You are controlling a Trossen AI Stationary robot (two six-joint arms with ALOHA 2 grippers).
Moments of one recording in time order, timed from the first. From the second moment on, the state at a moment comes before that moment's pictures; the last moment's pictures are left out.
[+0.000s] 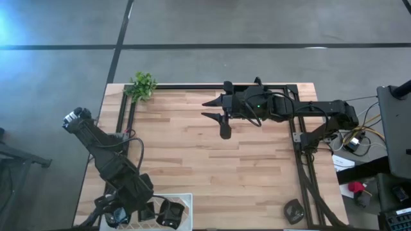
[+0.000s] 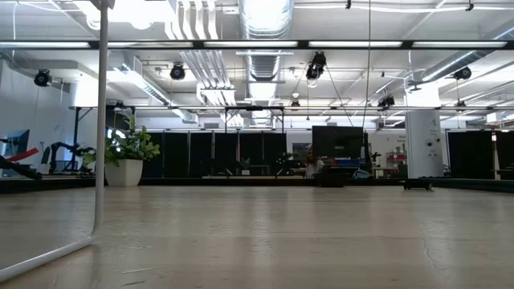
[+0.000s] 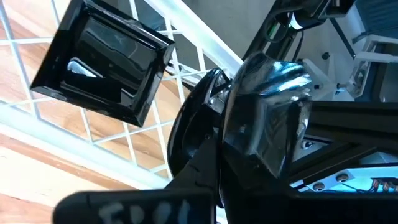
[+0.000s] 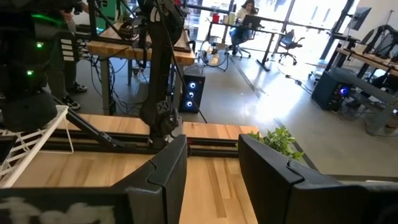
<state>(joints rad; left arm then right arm) -0.77 1.45 1.46 -1.30 0.56 0.07 -0.01 1.48 1.47 -0.14 0.10 -0.10</state>
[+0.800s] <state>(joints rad) -0.76 1.44 1.46 -1.33 0.56 0.03 -0.01 1.48 1.47 -0.14 0.10 -0.10</state>
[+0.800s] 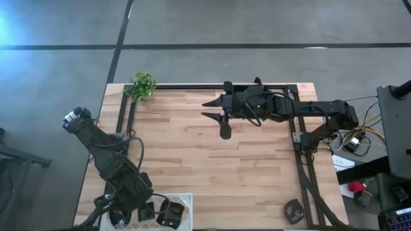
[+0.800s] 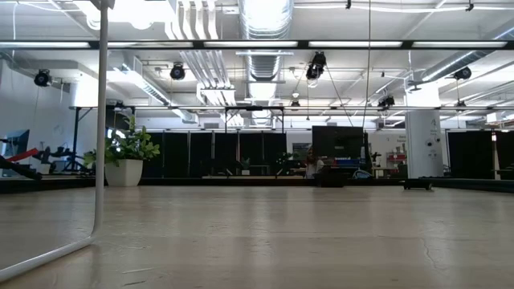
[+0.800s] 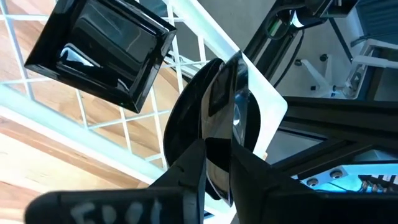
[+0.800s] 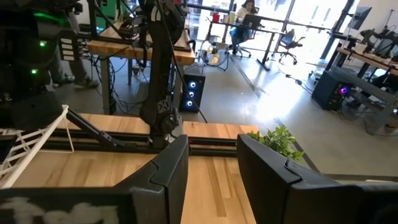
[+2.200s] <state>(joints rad) -0.75 1.44 1.43 -1.32 0.59 -0.20 -0.01 1.48 1.47 -0.14 0.10 -0.10</state>
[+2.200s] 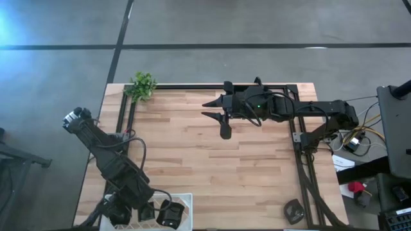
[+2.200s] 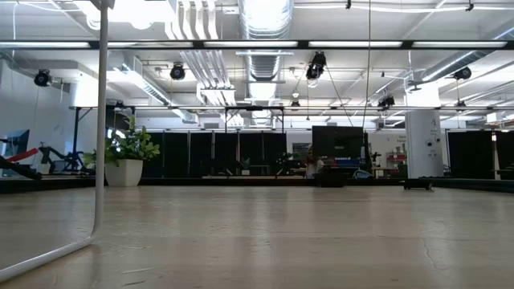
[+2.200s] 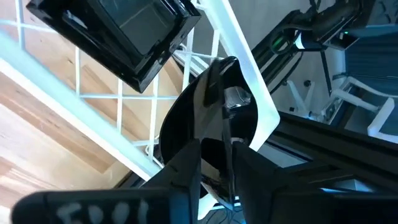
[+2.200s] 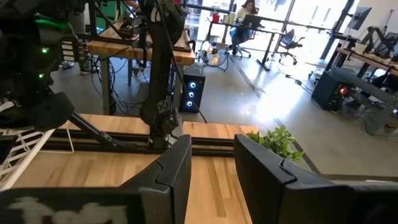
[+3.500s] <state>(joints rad) -0.75 1.35 1.53 -1.38 -0.46 -0.42 -0.05 1.46 1.47 -0.31 0.10 -0.09</state>
